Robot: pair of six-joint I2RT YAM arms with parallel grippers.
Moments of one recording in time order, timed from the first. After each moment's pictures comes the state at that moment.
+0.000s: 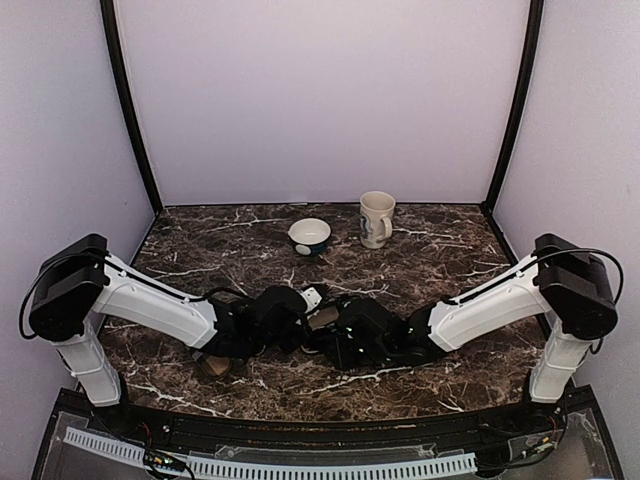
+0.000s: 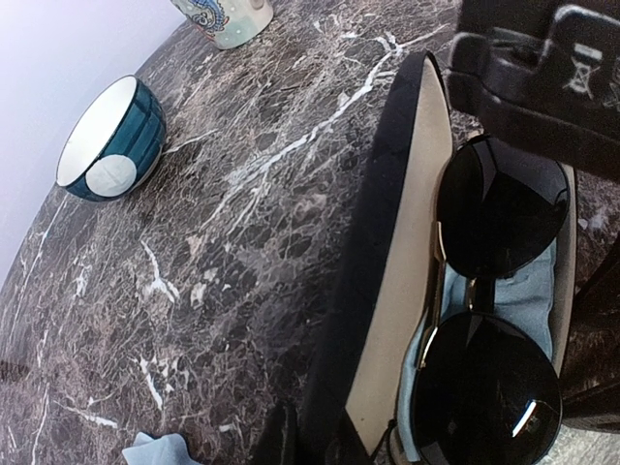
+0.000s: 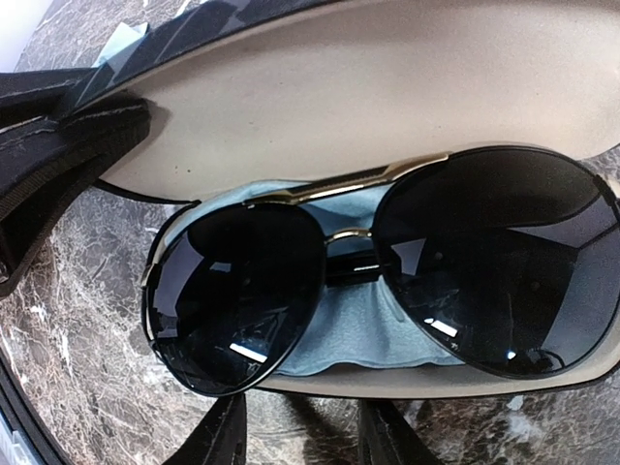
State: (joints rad) left arm -1.12 1.74 0.85 0.14 -0.52 0.08; right arm 1.18 1.77 0.86 0.04 0.19 0.81
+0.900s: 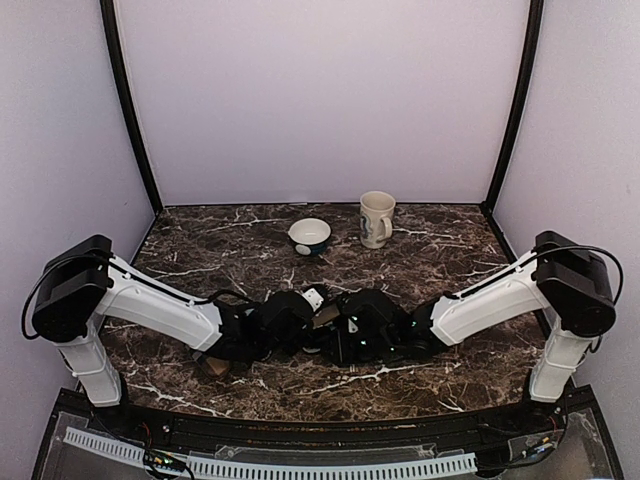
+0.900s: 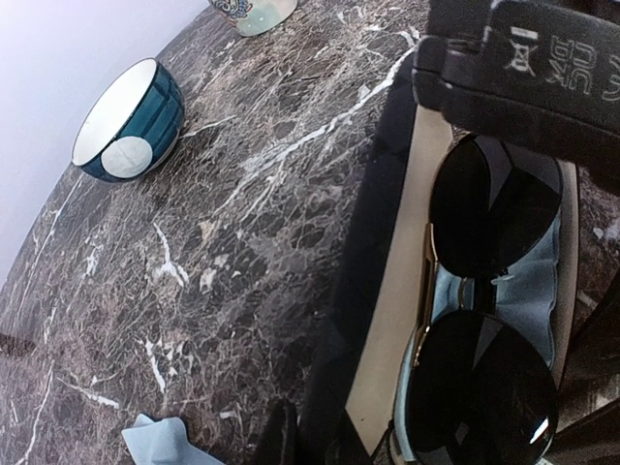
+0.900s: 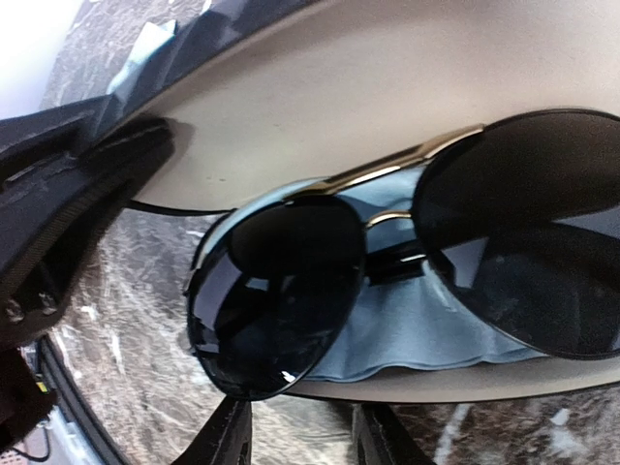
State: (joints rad) left arm -1.15 1.76 0.88 0.09 -0.59 0.01; right arm 1.12 1.77 0.84 0.11 0.02 0.86
